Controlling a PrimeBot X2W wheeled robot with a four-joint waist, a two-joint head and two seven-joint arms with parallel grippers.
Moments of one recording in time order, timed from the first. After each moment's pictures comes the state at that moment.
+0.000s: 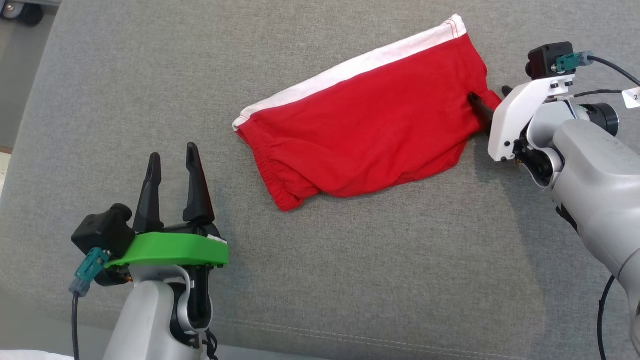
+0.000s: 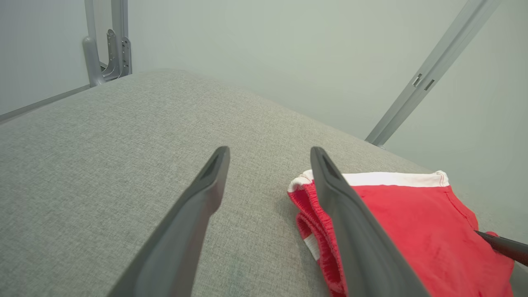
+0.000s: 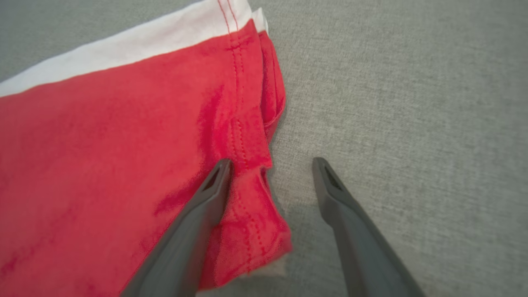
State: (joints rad) left arm -0.29 0.06 -0.20 0.19 -0.57 0.06 -0.26; right arm -1.08 -0.35 0.92 1.07 0.99 0.13 0.07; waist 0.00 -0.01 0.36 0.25
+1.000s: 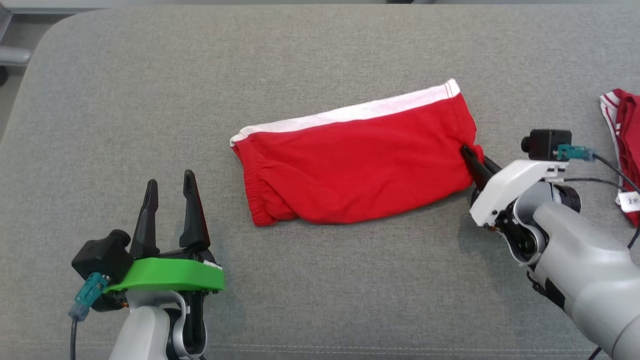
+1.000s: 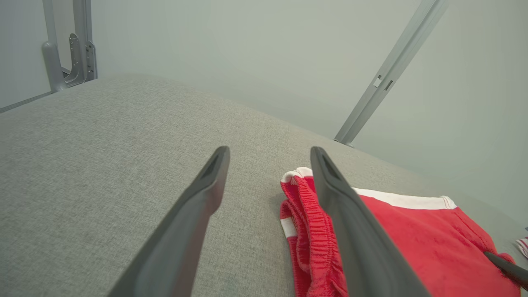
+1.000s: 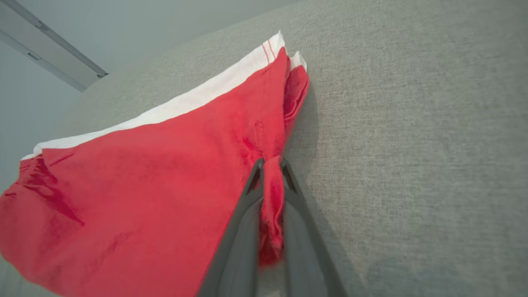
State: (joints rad) left arm -0.20 0.06 -0.16 0.18 -0.54 0.03 -0.26; right arm -0.81 -0.36 0.90 0.88 1.21 0.13 -0.20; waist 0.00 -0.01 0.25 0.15
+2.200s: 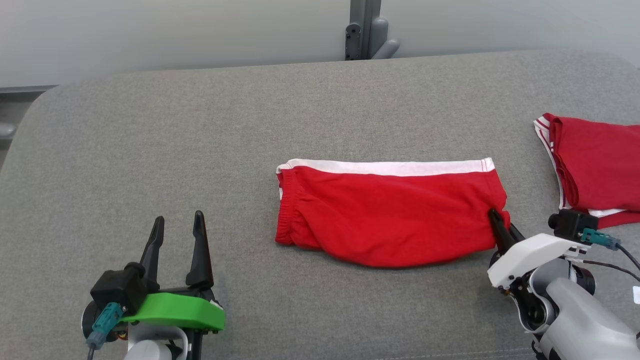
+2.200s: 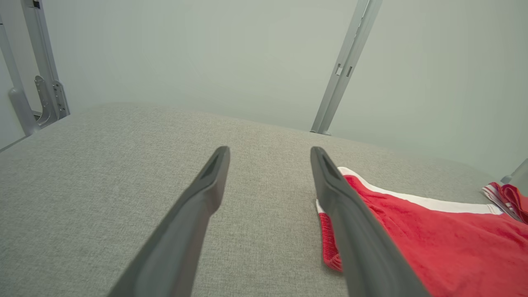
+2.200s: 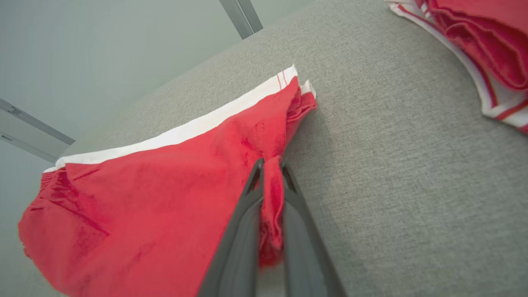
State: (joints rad) left arm -0.09 0.11 -0.20 0.17 -0.43 0.04 -0.26; right arm -0.45 -0.29 0.48 0.79 0.99 0.13 -0.26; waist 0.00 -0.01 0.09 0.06
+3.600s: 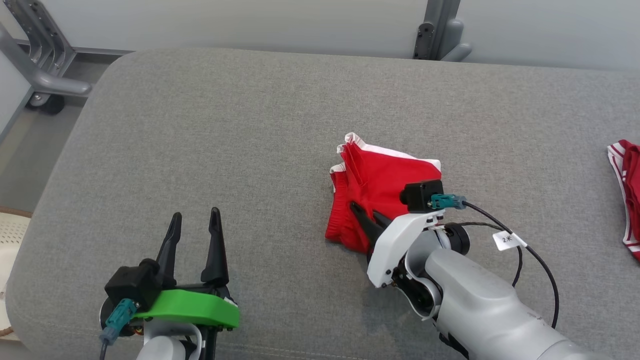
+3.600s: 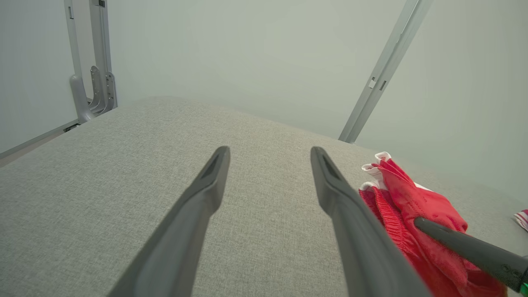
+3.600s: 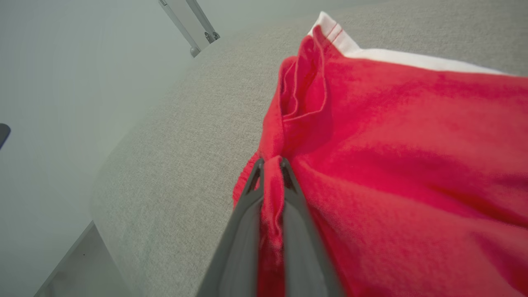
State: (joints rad) left arm -0.11 0.06 -0.20 0.19 -0.43 0.00 -0.26; right arm -0.68 -0.05 0.82 0.86 0.93 0.13 -0.16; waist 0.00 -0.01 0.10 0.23
